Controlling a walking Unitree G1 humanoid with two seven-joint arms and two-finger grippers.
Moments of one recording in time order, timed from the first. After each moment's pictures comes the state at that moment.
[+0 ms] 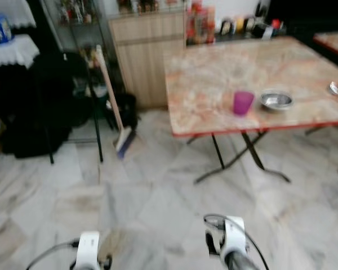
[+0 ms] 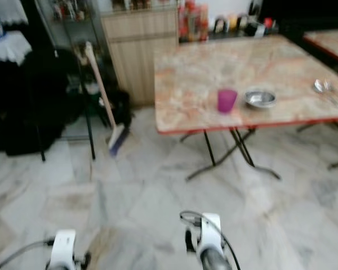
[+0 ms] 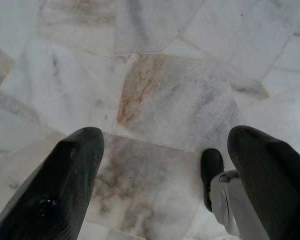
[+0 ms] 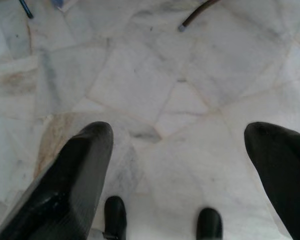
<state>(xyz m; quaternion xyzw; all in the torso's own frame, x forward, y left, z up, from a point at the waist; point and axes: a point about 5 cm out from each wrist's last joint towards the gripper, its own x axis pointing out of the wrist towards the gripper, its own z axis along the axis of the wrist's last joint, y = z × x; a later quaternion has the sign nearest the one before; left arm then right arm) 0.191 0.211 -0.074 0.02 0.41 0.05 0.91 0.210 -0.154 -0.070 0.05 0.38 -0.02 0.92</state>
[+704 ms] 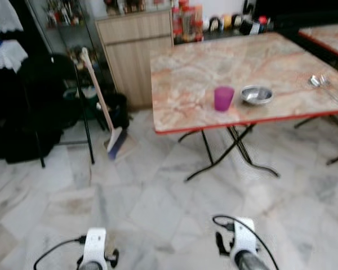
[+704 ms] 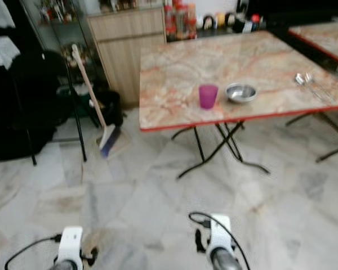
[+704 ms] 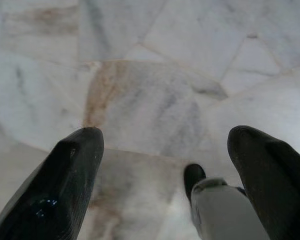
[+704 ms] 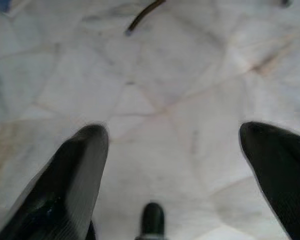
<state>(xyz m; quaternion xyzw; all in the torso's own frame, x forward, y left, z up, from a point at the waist) 0.200 0.198 -0.072 0.02 0.40 0.04 0.92 0.212 -0.172 -0.068 0.03 0.38 -0.04 0.92</state>
